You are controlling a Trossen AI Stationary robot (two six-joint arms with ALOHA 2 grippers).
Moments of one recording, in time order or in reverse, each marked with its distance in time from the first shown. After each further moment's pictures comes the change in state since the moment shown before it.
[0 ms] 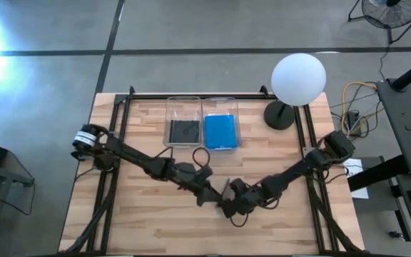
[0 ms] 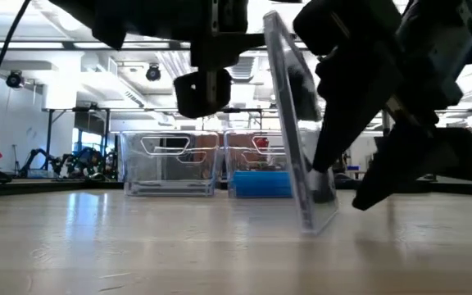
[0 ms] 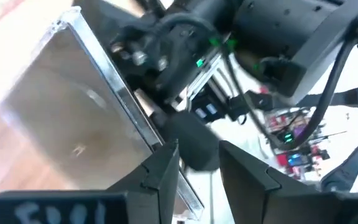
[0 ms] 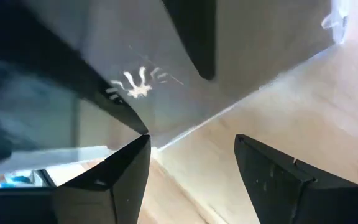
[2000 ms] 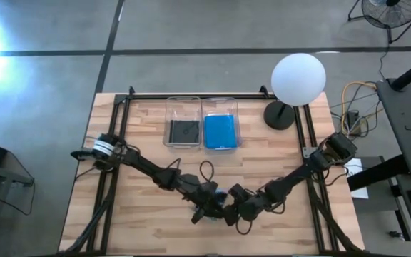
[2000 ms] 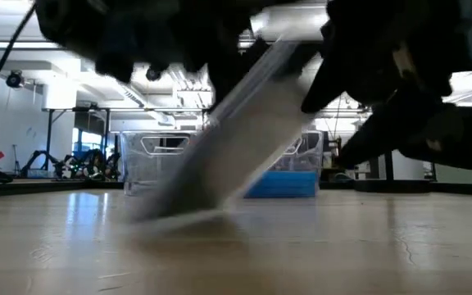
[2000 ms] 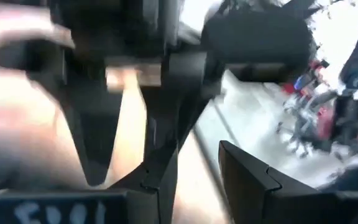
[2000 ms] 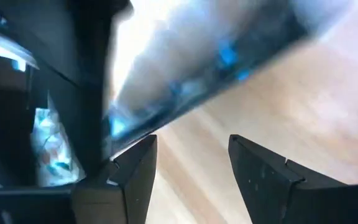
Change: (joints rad) left arm -0.045 0.186 0.024 0.287 0.117 0.445; right arm 0.064 -0.005 -0.012 0.191 0.066 -0.041
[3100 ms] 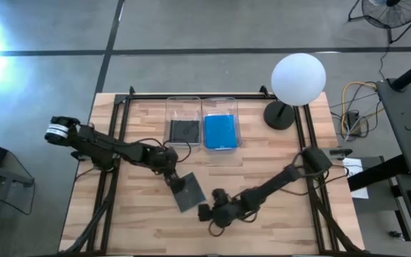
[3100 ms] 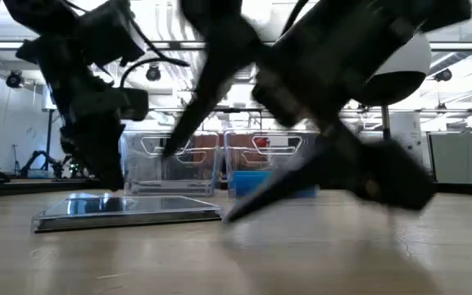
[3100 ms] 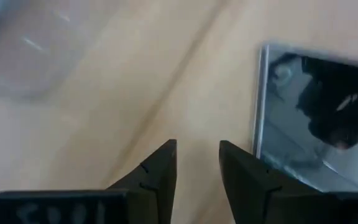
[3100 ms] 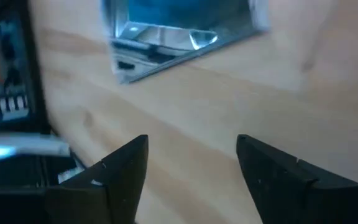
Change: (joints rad) left arm 0.188 -0.552 -0.359 -1.105 -0.392 -0.163; right arm -0.066 0.316 0.360 -0.096 0.027 0.349
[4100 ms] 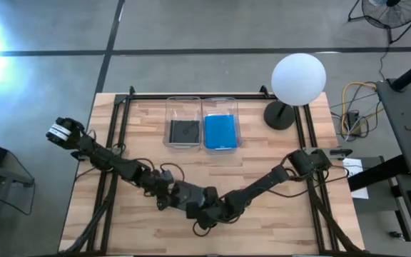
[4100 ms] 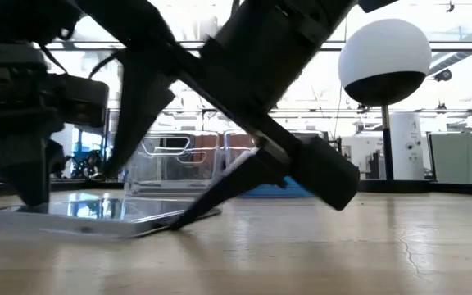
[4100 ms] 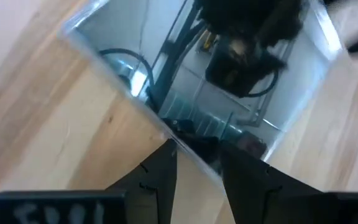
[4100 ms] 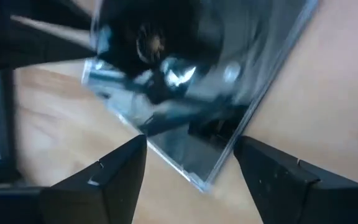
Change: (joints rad) left arm -0.326 0.069 -0.063 0.201 0.150 -0.285; right arm -0.070 0.161 0.323 -0.320 0.116 -0.020
